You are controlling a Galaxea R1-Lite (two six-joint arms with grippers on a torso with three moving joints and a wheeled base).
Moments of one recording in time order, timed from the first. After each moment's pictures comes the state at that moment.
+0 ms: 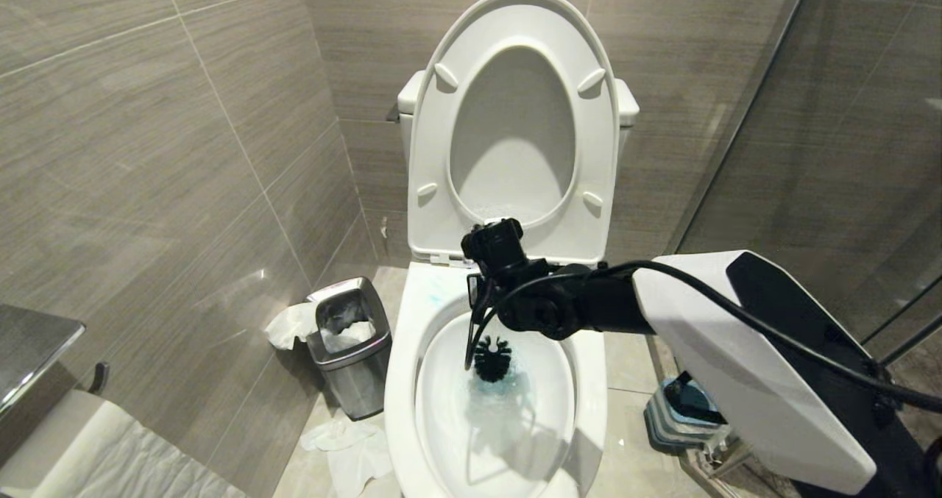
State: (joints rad) left arm -0.01 0.00 0.00 0.01 0.00 0.00; right arm 0.69 2.52 -1.98 -0.01 -0.54 0.26
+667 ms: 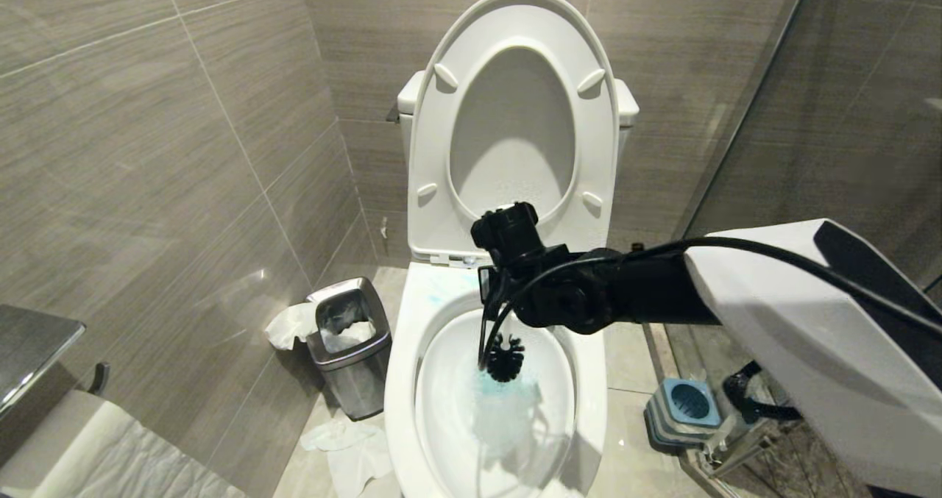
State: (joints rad) left arm -0.01 0.00 0.00 0.01 0.00 0.00; right arm 0.71 2.34 -1.80 0.02 -0.57 0.28
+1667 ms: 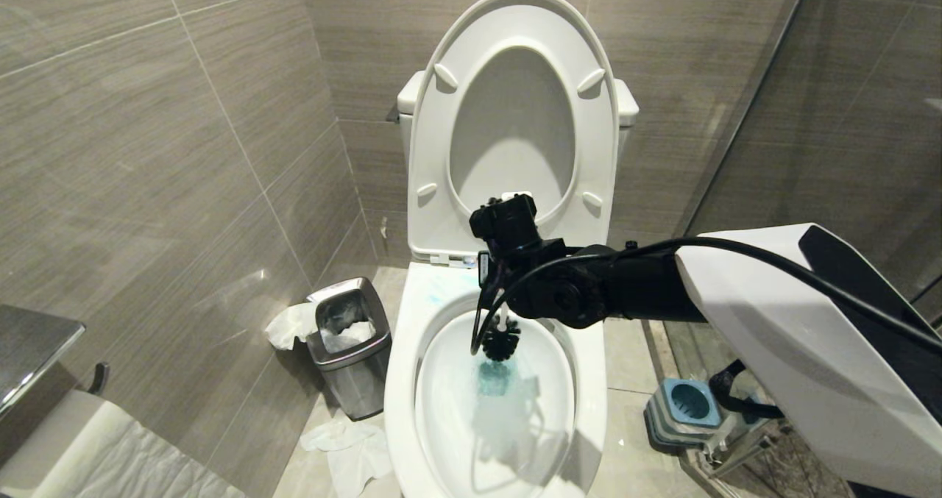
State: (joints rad) left arm -0.01 0.00 0.00 0.01 0.00 0.00; right arm 0.70 2.40 -1.89 -0.03 -0.64 0.31
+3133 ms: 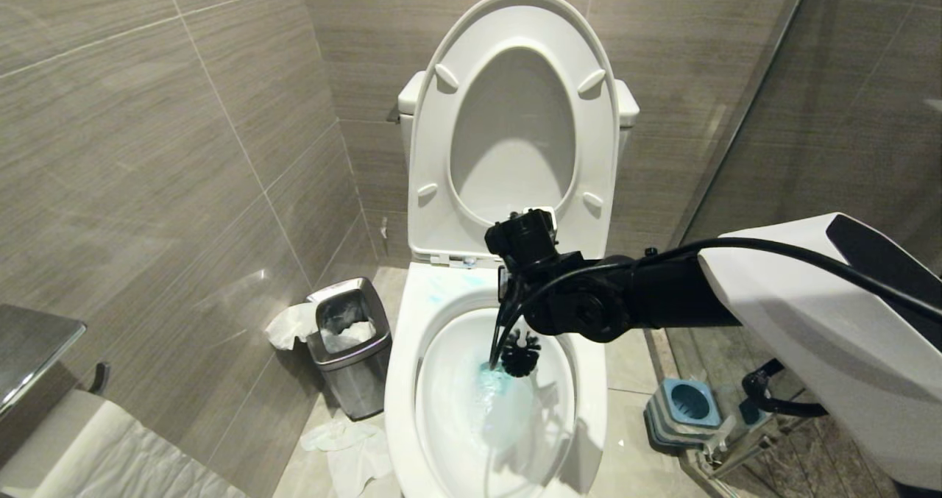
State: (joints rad) left arm -0.01 0.00 0.00 0.01 0.00 0.00; right arm 0.68 2.32 -1.71 -0.05 -0.68 0.38
